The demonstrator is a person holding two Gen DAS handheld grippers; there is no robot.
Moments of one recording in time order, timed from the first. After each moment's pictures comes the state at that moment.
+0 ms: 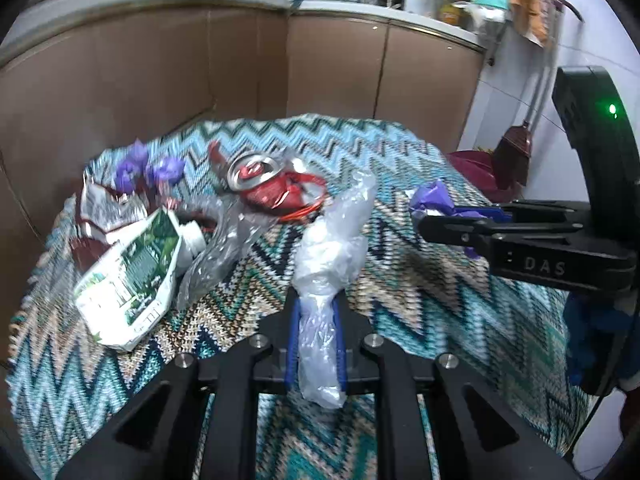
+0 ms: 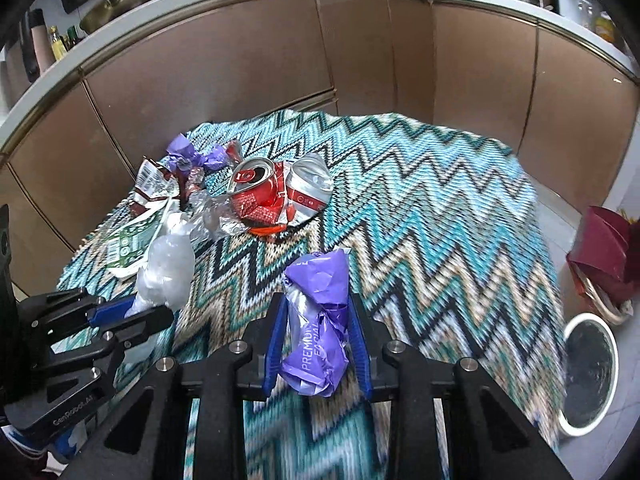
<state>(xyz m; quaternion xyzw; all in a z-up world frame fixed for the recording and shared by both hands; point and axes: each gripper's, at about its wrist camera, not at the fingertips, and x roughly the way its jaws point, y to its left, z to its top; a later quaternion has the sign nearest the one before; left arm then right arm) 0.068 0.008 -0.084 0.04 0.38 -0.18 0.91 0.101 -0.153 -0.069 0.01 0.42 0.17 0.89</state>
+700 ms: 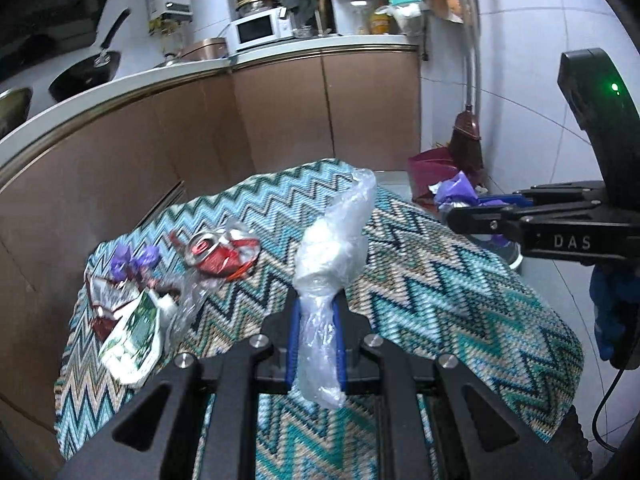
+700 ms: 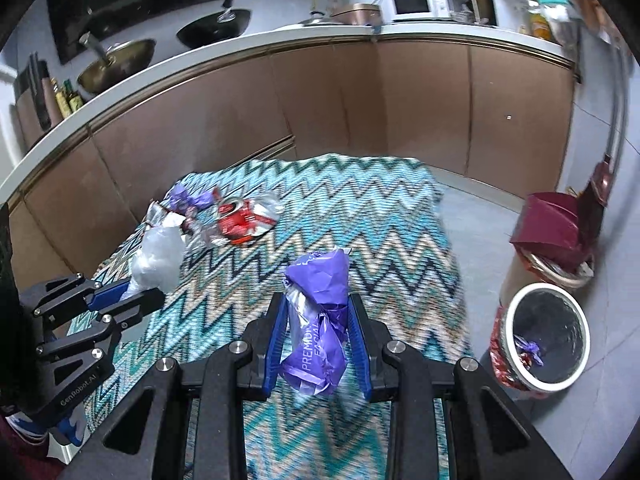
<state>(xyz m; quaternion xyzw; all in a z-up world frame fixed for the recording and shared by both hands) 0.007 -0.064 -0.034 0.15 0.30 -0.22 0.91 0.011 -0.233 -0.028 0.06 0.36 0.10 0.92</state>
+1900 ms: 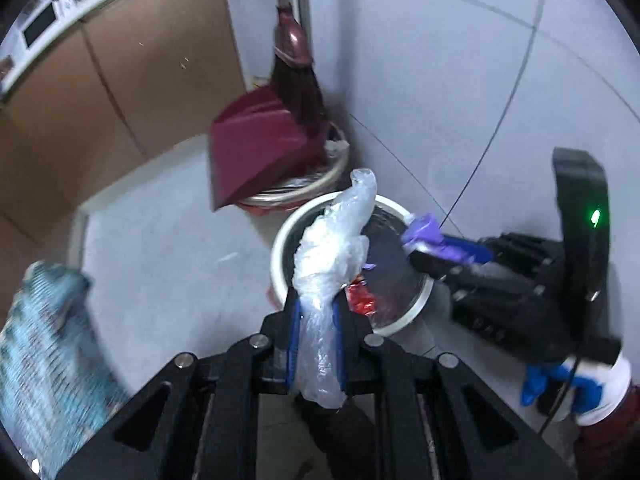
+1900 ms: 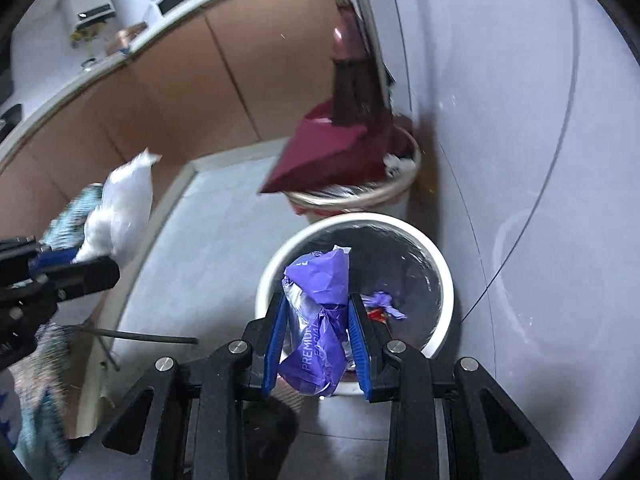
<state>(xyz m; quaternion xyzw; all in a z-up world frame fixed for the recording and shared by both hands) 0.147 -0.472 -0.130 0.26 0.43 -0.44 0.75 0.050 -0.565 -0.180 0.20 0.40 -0.16 0.88</state>
